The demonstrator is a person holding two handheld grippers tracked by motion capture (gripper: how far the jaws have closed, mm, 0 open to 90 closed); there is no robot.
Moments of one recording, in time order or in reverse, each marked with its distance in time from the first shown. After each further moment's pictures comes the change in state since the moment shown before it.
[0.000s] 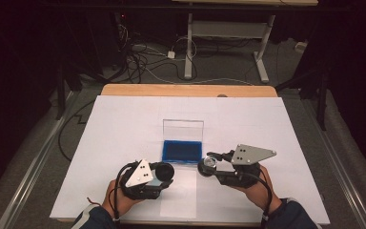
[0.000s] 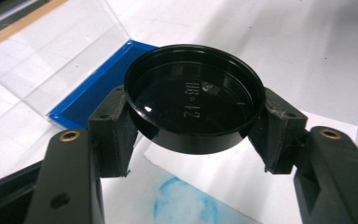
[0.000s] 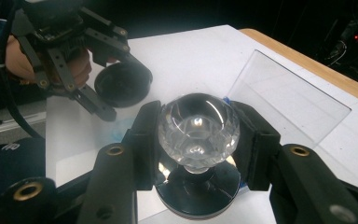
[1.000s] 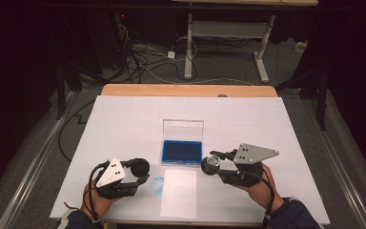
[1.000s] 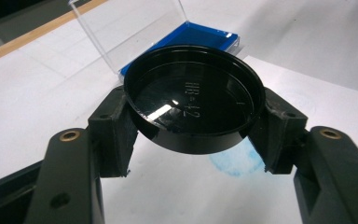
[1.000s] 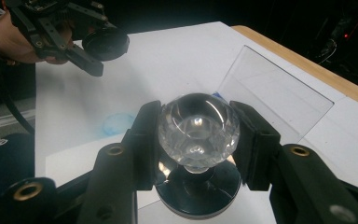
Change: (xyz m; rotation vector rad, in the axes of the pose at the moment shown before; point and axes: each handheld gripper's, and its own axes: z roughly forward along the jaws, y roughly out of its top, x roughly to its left) left arm 0.023 -0.036 -0.043 -0.025 0.109 -0.078; right arm -0.004 -0.002 -0.004 0.015 -0.027 -0.007
